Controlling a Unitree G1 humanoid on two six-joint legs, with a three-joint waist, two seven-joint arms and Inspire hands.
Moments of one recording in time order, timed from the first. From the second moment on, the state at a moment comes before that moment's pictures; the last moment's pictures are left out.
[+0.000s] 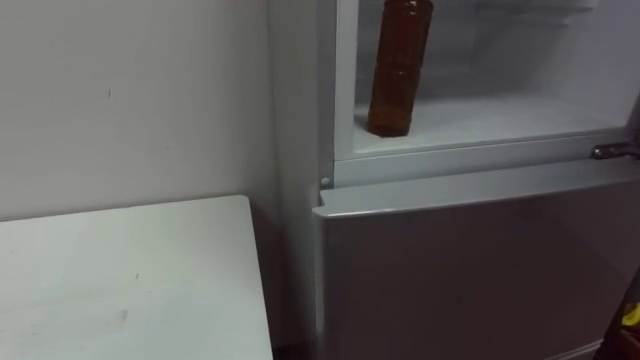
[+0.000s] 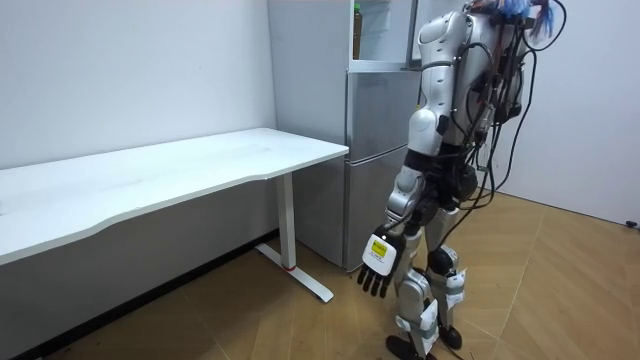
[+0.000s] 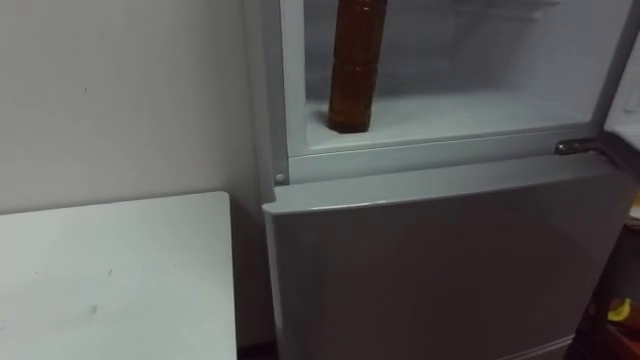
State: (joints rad) left arm 0.29 0.21 0.11 1.24 -0.07 -0.01 -0.03; right arm 0.18 -0.31 -0.34 -0.37 0.46 -0.06 -0.91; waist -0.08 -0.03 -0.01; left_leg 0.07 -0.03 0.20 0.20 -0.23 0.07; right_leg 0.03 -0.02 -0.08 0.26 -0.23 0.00
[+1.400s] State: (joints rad) left arm 0.27 0.19 0.03 1.24 -0.08 0.02 -0.03; right arm 0.15 -0.30 -0.20 -0.41 0.42 -0.05 -0.51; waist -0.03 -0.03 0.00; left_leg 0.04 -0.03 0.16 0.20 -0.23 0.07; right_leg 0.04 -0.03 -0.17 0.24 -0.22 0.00
